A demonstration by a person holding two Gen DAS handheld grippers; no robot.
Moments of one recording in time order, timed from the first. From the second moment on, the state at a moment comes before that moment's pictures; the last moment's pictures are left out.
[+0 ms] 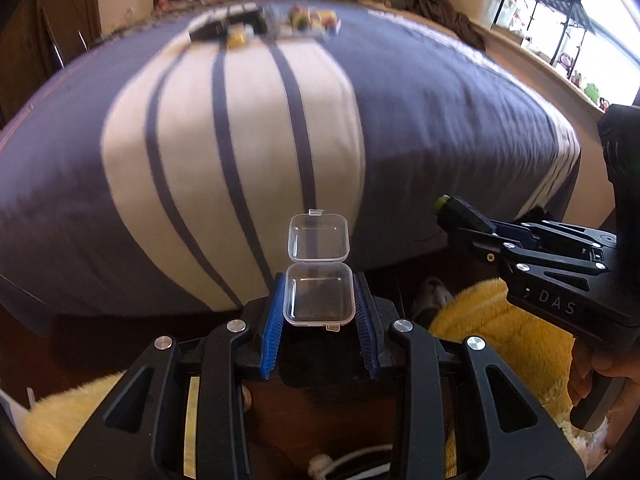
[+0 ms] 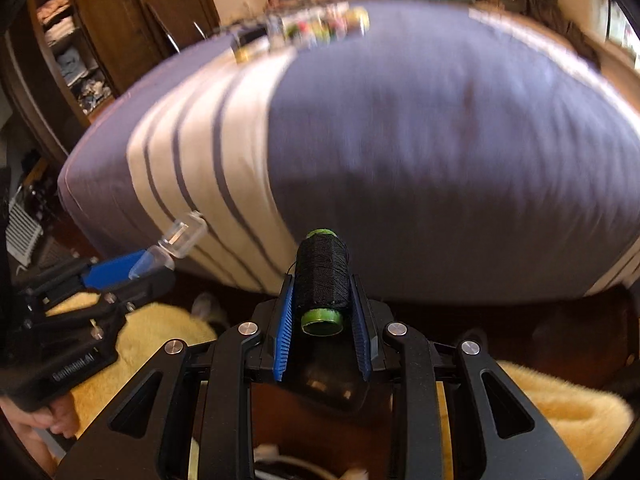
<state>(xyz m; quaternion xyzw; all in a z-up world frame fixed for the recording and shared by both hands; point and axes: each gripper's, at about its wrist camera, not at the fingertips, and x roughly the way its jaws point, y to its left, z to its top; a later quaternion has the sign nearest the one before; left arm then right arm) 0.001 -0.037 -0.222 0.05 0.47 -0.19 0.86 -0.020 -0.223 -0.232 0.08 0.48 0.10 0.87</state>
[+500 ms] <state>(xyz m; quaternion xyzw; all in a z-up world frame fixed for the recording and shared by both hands) 0.031 -0.050 -0.362 0.04 0.60 -0.21 0.78 0.013 -0.216 -0.359 0.10 0.60 0.08 0.79</state>
